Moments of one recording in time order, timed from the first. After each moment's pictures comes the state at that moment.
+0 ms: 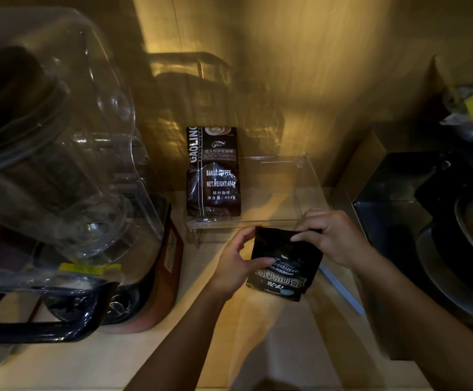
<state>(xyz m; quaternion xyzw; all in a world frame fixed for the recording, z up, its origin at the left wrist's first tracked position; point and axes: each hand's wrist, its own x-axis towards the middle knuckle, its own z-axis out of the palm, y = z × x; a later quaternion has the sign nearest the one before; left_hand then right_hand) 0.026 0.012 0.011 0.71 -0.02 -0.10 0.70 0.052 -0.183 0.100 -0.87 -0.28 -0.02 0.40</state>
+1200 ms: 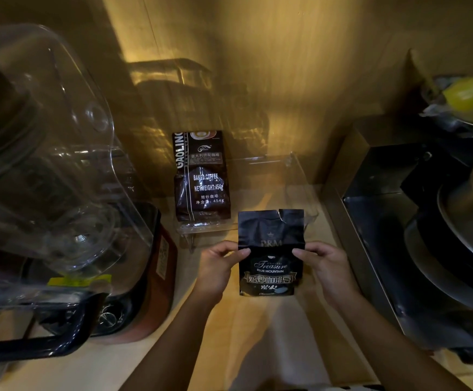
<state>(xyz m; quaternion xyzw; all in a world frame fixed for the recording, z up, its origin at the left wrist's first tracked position) 0.025 0.017 0.011 0.66 0.08 -0.06 0.74 0.018 -0.183 0.014 -0.63 0.16 0.00 0.76</state>
